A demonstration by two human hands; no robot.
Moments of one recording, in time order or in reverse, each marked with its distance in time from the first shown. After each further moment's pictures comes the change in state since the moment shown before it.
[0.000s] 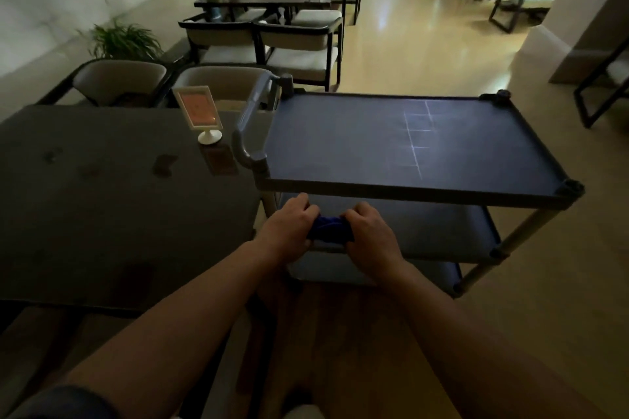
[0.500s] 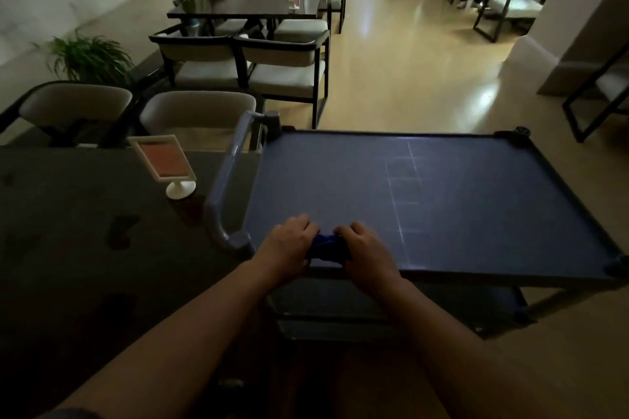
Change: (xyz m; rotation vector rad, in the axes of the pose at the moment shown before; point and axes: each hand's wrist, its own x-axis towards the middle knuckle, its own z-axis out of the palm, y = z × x) left_hand 0.184 -0.115 0.013 0.081 -0.067 0.044; right_hand 0.197 0.057 0.033 0.025 -0.072 0.054
